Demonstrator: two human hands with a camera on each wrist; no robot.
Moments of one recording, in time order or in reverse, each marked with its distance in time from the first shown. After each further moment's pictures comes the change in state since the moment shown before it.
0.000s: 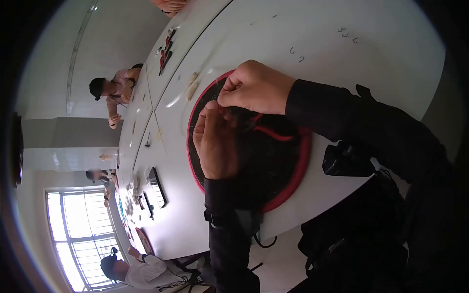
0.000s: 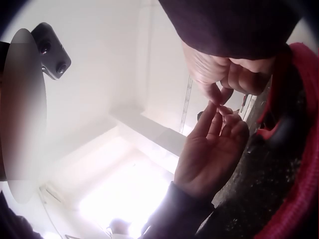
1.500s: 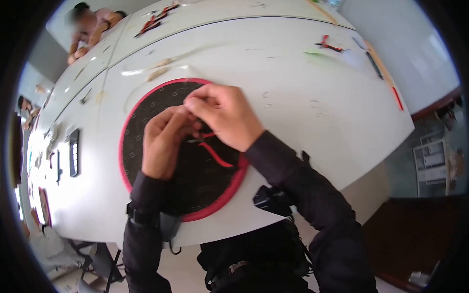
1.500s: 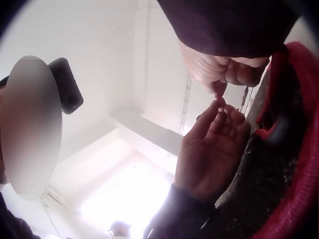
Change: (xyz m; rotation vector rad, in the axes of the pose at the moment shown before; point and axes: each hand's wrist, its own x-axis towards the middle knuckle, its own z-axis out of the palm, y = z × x) left_hand -0.005 0.001 -0.004 0.132 -0.072 -0.029; right_hand 0.002 0.005 0.008 0.180 0.026 -0.177
